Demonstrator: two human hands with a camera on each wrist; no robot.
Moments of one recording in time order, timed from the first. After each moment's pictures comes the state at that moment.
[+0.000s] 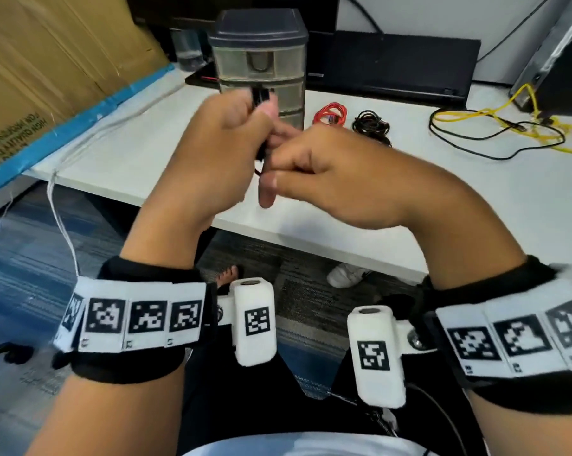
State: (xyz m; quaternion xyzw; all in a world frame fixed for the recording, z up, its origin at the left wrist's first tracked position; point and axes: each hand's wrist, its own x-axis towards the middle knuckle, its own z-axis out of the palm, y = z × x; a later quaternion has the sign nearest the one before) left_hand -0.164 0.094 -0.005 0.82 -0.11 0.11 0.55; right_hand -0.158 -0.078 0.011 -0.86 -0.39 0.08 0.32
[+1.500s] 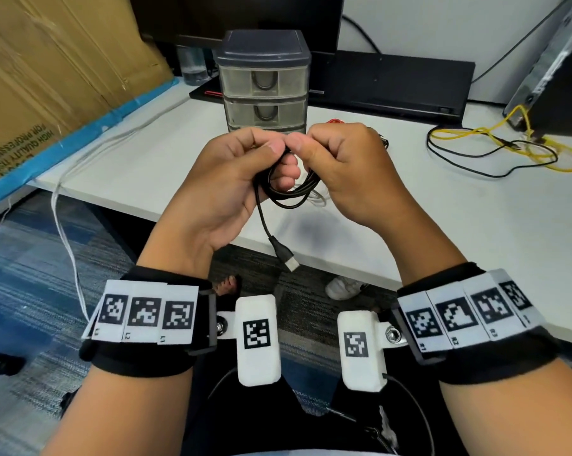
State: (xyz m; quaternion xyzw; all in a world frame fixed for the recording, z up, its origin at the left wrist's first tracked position) left_hand -0.153 0.098 -0.024 0.63 -0.08 0.00 0.77; right_hand -0.124 -0.073 -0.022 -0.84 -0.26 -0.15 0.46
